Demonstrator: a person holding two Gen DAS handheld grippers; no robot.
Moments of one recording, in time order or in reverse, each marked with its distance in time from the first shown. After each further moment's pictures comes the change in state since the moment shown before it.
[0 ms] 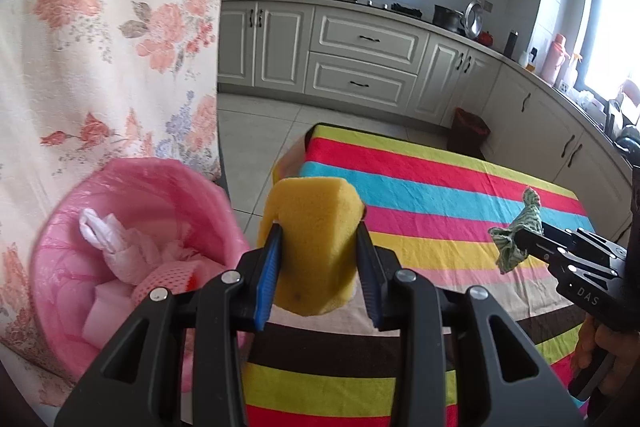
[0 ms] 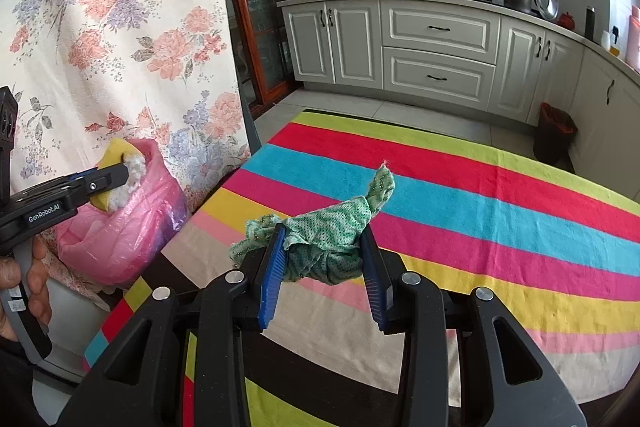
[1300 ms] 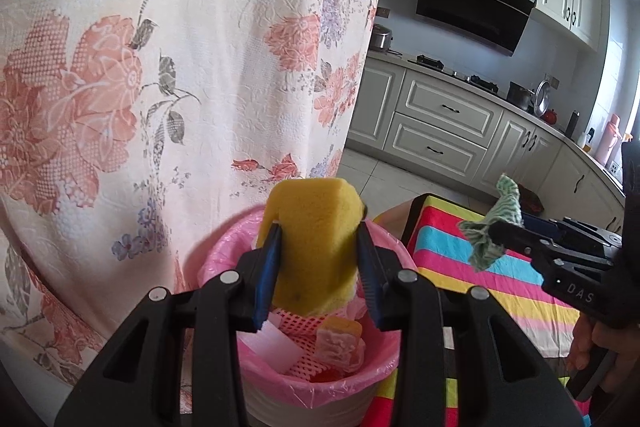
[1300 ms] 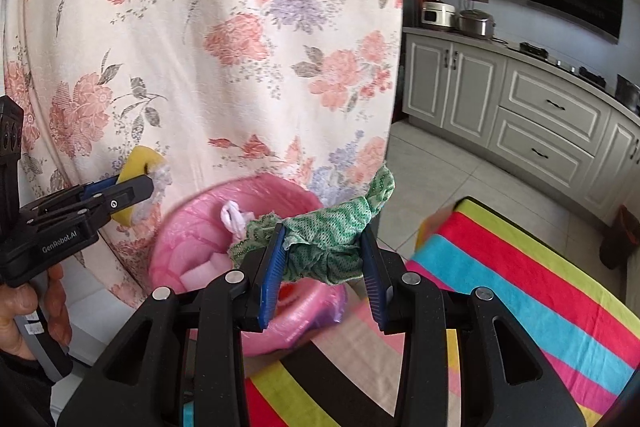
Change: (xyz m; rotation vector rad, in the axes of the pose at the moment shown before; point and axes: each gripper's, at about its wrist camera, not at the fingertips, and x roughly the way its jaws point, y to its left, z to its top) left arm -0.106 0.136 0.002 -0.194 -0.180 0.201; right arm 0.023 0.199 0.086 -0.294 -0.047 0.264
